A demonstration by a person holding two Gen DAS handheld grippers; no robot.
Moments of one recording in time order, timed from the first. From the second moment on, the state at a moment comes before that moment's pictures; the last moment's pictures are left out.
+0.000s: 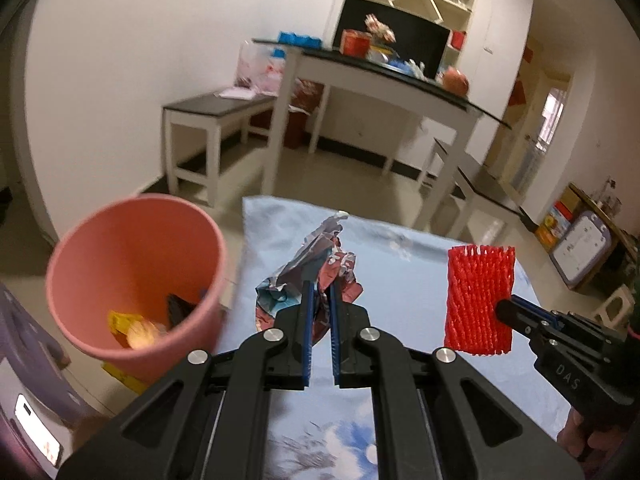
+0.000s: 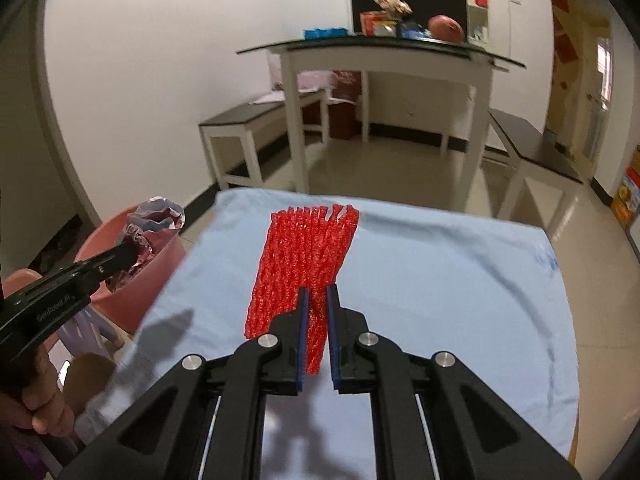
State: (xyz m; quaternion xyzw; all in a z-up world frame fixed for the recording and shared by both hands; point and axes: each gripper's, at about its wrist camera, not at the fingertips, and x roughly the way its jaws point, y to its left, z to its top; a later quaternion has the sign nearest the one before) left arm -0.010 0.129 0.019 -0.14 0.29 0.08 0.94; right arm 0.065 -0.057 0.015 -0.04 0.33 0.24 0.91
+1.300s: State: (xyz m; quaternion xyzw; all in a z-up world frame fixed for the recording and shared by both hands) left arm -0.041 0.290 -0.001 -0.22 0.28 0.23 0.91; right arm 0.063 0.189 0.026 -0.18 0.29 0.40 0.85
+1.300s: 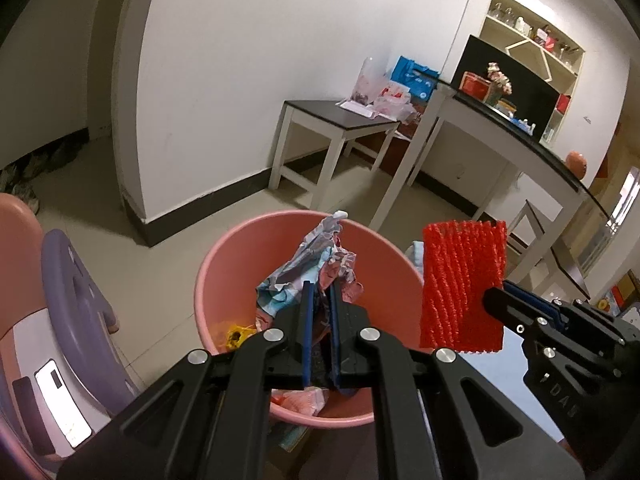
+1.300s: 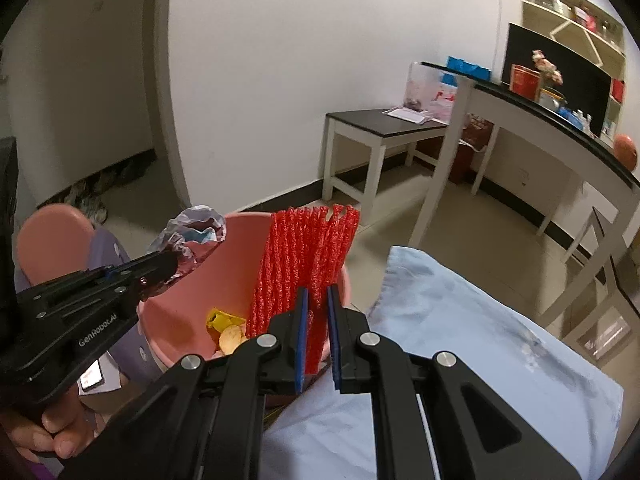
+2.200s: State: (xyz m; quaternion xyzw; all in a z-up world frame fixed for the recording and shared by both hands) left arm -0.019 0.317 -0.027 -0.22 0.31 0.25 0.89; right arm 0.084 0.228 -0.018 -0.19 0.33 0.41 0.83
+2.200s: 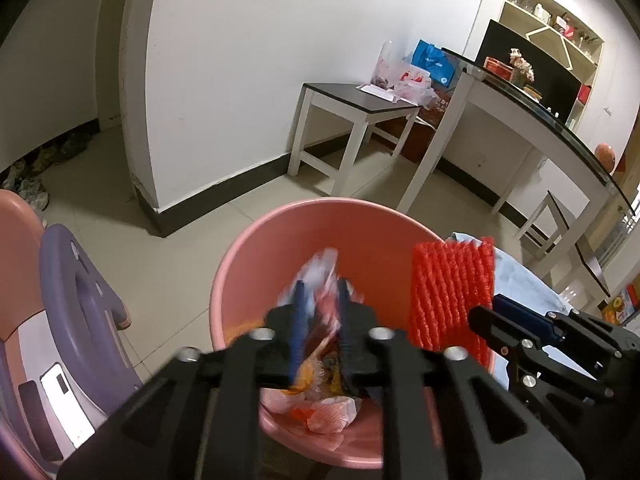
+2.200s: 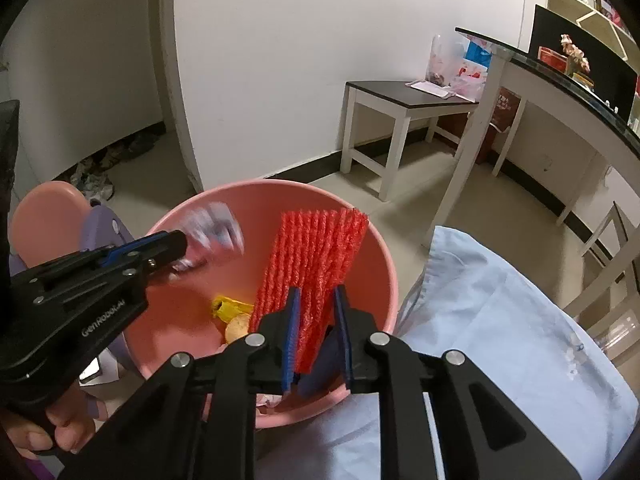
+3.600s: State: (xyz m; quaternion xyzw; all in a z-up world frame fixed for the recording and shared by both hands) left arm -0.054 0.252 0.023 -0.17 0.27 0.25 0.91; right arm 0.032 0.126 0.025 -0.10 0.31 0.42 0.85
